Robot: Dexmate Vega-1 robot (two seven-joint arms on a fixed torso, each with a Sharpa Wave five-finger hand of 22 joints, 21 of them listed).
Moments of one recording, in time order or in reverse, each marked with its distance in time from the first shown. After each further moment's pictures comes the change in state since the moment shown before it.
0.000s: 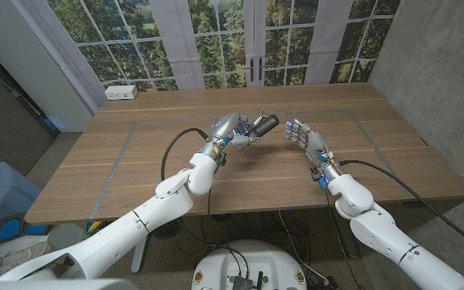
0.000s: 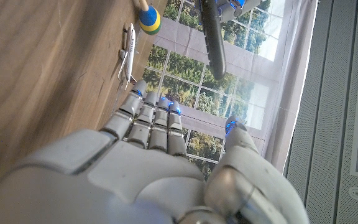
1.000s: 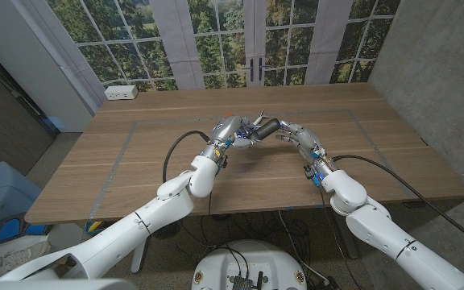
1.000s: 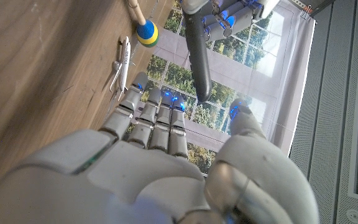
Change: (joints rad) left arm -0.002 -0.006 0.008 0.026 0.007 -0.027 0.005; left_hand 0.001 0.001 -0.001 -0.001 0.003 0.000 0.000 -0.004 -0.001 0.005 -0.001 -0.006 0.003 0.000 0.000 0.000 0.004 -0.015 0.007 0.030 -0.009; right arm 0.030 -0.013 -0.035 -0.059 -0.047 -0.079 -0.027; right_hand 0.201 -0.074 0.011 -0.022 -0.004 0.079 -0.018 0.037 0.014 0.066 -0.041 0.040 0.035 0.039 -0.039 0.038 0.037 0.096 -0.007 0.016 0.005
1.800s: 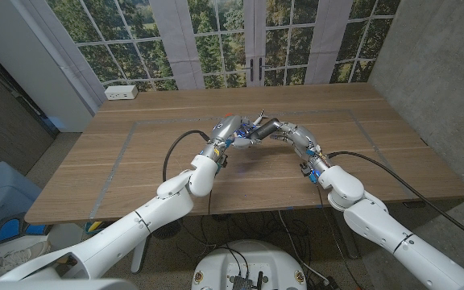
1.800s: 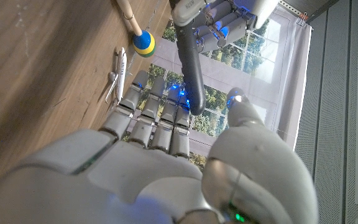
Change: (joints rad) left arm -0.007 -0.004 0.005 0.007 0.007 0.000 -0.004; left_hand 0.000 0.000 0.000 0.000 0.000 0.009 -0.002 -0.012 0.006 0.006 0.000 -0.006 0.003 0.000 0.000 -0.006 0.006 -0.011 0.004 0.019 -0.009; right arm 0.027 -0.005 -0.021 -0.015 0.013 -0.038 0.014; right_hand 0.165 -0.020 -0.039 0.006 0.020 0.055 -0.027 0.071 0.045 0.111 -0.064 0.085 0.107 0.107 -0.014 0.108 0.100 0.029 -0.014 0.008 0.009
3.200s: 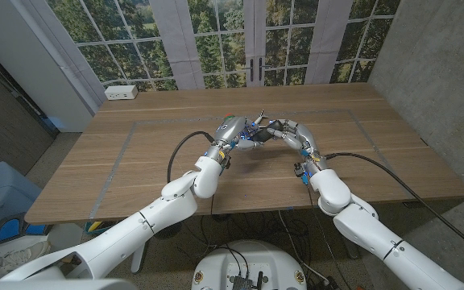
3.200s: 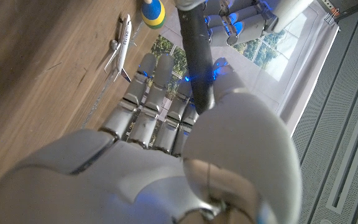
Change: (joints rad) left arm -0.006 -0.012 0.024 0.000 0.044 0.022 0.013; left_hand 0.004 -0.004 -0.002 -0.003 0.000 0.002 0.002 -0.010 0.005 0.017 -0.023 -0.006 0.008 0.000 0.000 -0.013 0.002 -0.019 0.005 0.041 -0.028; right arm -0.029 0.063 -0.022 -0.050 -0.248 -0.045 -0.255; right_hand 0.475 0.015 -0.079 -0.006 0.038 0.165 -0.069 0.231 0.162 0.195 -0.112 0.399 0.415 0.337 -0.040 0.346 0.469 0.188 -0.095 0.196 0.040
